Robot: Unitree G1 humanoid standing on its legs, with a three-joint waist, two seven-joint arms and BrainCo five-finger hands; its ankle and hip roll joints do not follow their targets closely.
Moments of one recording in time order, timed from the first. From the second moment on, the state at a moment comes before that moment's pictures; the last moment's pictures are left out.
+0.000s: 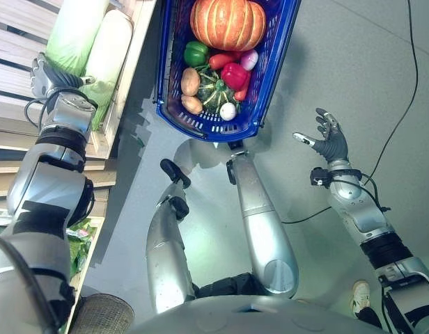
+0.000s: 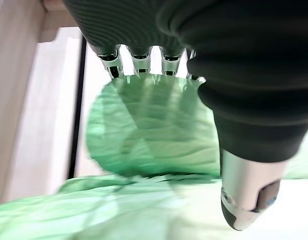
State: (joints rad) left arm -1.16 0.68 -0.45 1.18 -0.17 0.23 0.58; right arm -0.24 -0.65 0.28 0.19 0.37 -0.11 -0.36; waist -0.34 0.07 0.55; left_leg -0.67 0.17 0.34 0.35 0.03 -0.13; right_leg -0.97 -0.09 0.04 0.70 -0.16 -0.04
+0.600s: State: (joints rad) left arm -1.29 0.66 -0.52 1.17 -0.08 0.26 0.67; right arm -0.24 -0.65 0.29 0.20 0.38 -0.13 -0.38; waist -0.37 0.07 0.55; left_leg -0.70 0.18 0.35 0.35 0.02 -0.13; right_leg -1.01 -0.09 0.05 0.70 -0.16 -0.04
